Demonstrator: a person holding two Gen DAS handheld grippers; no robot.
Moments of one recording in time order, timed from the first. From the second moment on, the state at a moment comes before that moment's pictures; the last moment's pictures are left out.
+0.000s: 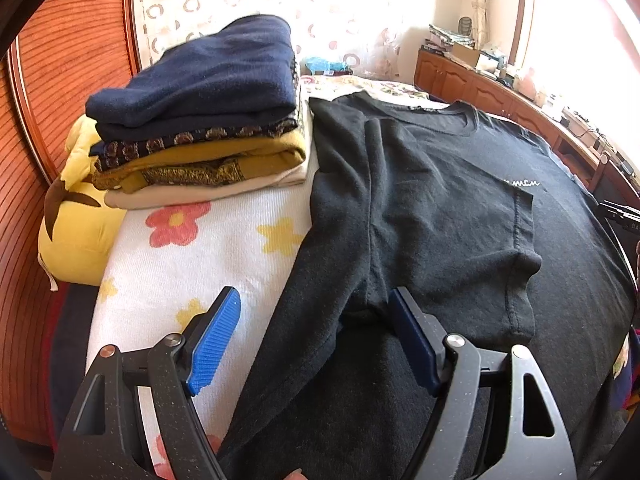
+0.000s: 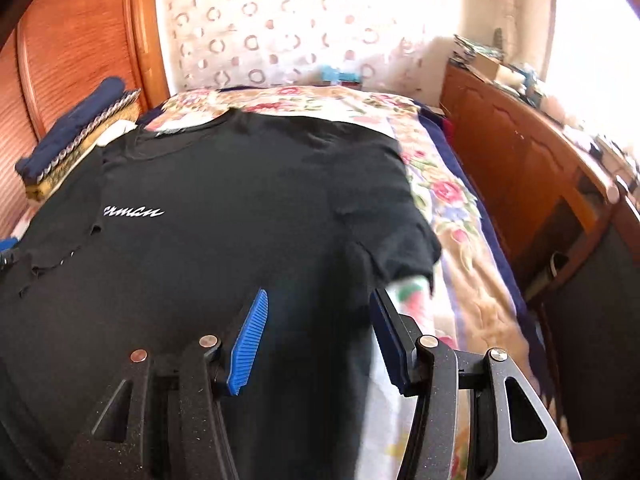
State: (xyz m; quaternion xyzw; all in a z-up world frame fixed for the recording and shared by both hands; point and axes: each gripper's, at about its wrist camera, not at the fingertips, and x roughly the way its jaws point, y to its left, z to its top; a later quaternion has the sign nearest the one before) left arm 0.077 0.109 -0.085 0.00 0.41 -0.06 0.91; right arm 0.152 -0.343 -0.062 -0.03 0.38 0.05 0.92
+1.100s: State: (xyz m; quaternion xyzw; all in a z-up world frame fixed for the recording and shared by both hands) left arm 0.106 0.023 -0.063 0.05 0.39 -0.13 0.91; right arm 0.159 -0.375 -0.018 0.02 0.32 0.06 0.95
